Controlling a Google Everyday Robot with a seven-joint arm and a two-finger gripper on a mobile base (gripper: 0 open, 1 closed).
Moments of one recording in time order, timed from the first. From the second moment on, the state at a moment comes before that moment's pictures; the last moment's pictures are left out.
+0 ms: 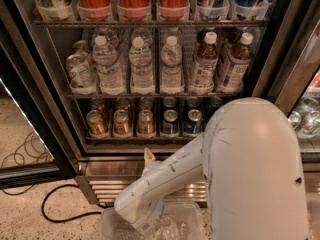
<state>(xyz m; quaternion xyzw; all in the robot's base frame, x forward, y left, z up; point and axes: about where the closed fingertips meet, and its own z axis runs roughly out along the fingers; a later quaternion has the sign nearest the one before) 0.582 -0.044 0.553 0.14 0.81 -0.12 0.56</state>
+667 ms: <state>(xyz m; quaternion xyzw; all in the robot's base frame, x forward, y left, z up) 0.579 -0.064 0.549 0.09 0.78 -0.10 0.61</state>
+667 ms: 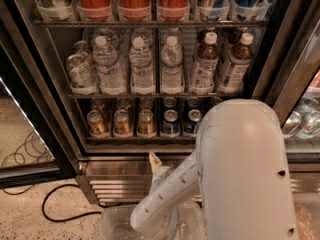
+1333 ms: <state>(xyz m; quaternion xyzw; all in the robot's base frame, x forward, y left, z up) 0.570 -0.052 0.547 0.02 0.75 -0.01 0.66</state>
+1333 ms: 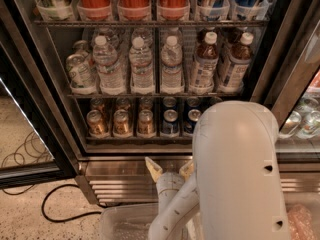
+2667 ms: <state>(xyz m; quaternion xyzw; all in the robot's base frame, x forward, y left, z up) 0.564 -0.001 0.553 -0.09 0.72 0.05 0.69</state>
